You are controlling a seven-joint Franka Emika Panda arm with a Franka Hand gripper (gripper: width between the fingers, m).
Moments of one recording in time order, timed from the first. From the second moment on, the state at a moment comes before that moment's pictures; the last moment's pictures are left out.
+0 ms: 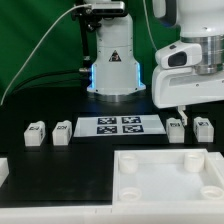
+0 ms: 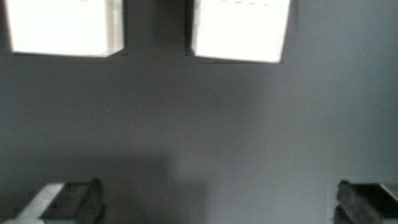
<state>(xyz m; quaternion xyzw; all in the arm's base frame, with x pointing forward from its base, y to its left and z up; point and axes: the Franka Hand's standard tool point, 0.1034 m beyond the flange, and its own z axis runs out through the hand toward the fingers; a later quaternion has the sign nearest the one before) 0.435 0.166 0.055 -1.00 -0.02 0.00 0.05</state>
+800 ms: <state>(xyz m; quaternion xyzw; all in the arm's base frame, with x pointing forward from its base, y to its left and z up) 0.409 0.179 0.043 -0.92 -0.02 0.38 0.02</state>
